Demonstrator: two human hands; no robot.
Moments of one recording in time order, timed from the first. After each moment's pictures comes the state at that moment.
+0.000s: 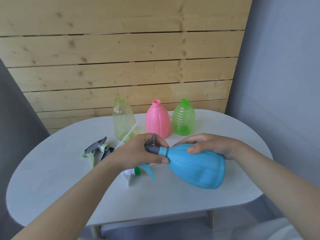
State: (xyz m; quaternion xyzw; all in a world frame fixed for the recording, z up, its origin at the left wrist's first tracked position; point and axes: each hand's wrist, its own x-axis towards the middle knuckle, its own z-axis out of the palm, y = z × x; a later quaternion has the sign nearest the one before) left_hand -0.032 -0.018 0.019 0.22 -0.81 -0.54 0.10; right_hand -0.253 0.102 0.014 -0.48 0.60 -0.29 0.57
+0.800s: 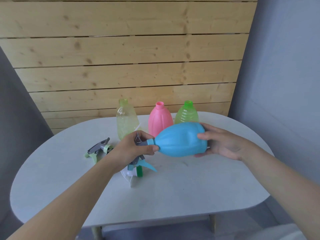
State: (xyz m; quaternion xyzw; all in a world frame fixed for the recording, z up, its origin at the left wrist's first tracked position) left_hand -0.023 -0.036 0.006 0.34 -0.71 -0.59 0.18; right_hand -0.273 0.101 0.008 -0.39 0.55 -0.48 0.56
